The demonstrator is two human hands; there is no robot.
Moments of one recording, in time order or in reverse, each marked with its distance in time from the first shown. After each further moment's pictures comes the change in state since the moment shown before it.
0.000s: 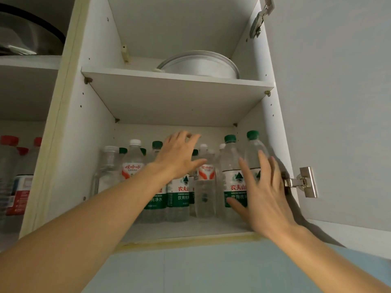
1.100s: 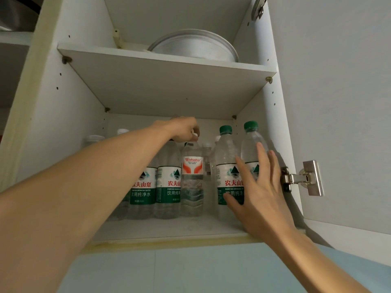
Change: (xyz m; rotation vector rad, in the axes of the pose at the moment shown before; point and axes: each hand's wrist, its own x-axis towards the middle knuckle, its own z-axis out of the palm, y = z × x) left_hand 0.094 -0.014 0.011 -0.033 -0.374 -0.029; right_hand 0.000 0.009 0.019 0.245 0.088 0.009
